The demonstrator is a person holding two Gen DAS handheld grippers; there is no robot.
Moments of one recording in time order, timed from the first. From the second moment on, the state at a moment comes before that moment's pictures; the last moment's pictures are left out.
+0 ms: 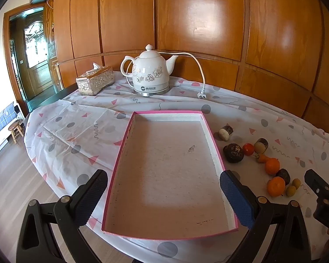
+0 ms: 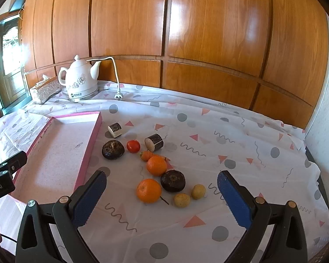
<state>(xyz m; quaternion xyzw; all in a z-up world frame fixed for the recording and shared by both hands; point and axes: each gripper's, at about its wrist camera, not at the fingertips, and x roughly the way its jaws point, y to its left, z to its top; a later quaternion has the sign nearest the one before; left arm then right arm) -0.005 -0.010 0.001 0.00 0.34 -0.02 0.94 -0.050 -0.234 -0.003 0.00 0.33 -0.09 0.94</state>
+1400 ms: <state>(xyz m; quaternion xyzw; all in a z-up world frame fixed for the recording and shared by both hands) 0.001 -0.040 -0.014 -0.01 0.39 -0.12 0.91 -0.039 -0.503 0.003 0.11 0.39 -0.27 0.88</state>
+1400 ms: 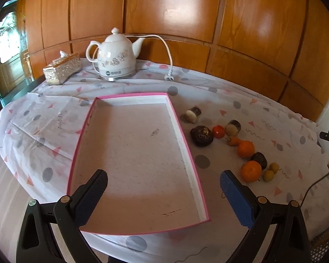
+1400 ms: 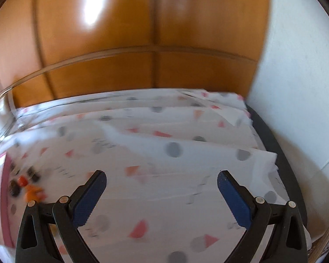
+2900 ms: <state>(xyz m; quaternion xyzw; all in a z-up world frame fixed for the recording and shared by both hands) 0.201 -0.181 -0.059 0.20 0.48 -0.22 0.82 -0.061 -0.575 -0.032 0.24 0.42 -0.33 0.81</state>
